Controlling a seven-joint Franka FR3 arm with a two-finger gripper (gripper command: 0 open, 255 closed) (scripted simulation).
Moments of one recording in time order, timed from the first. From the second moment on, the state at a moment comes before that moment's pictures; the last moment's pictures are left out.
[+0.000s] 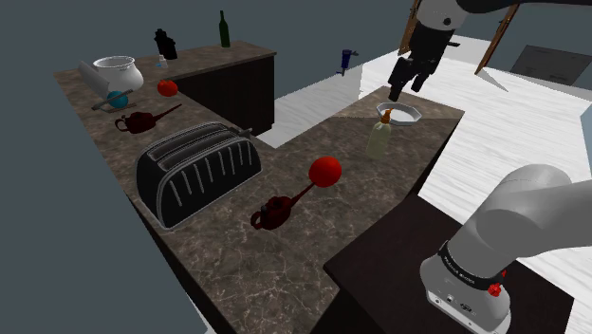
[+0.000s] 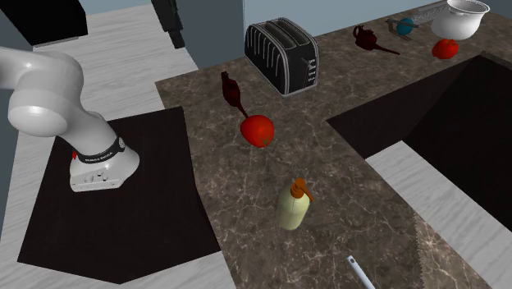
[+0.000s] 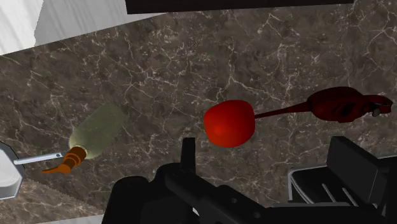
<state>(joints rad) -0.01 -0.82 -0.03 -2.41 -0.08 1.71 0.02</state>
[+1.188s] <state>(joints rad) -0.08 -0.30 -0.30 -2.21 -0.09 1.94 -0.19</state>
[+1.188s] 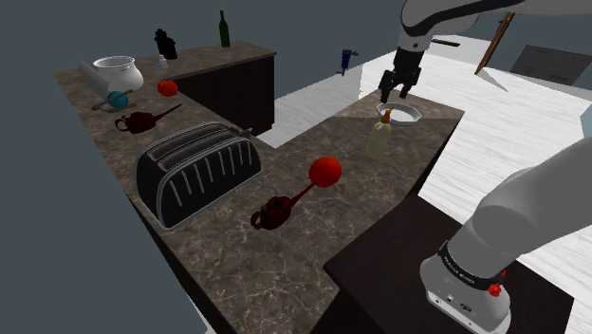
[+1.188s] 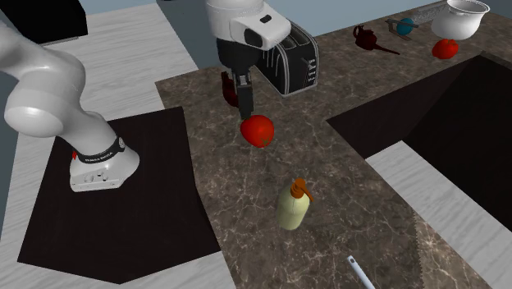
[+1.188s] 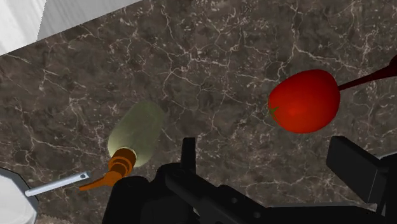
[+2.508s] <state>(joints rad) -0.23 0.37 -0.44 -1.76 0.19 1.99 -0.46</state>
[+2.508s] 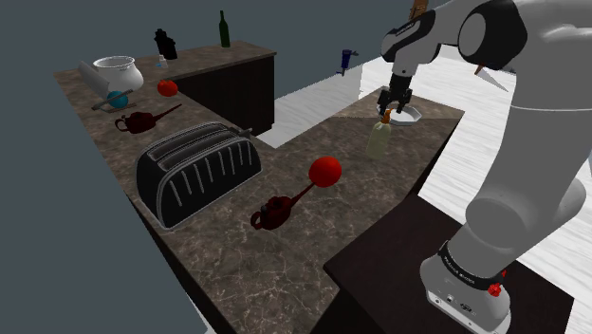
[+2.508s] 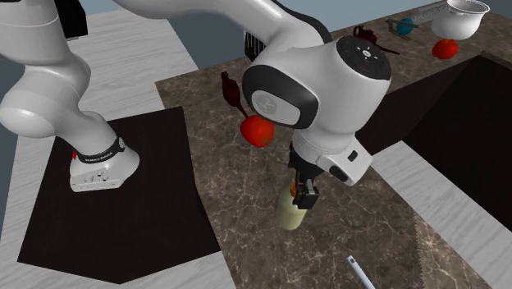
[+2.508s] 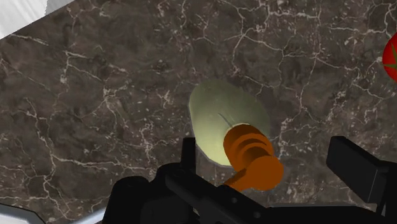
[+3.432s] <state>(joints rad) -0.23 0.39 -0.43 -1.79 0.20 2.04 -0.47</state>
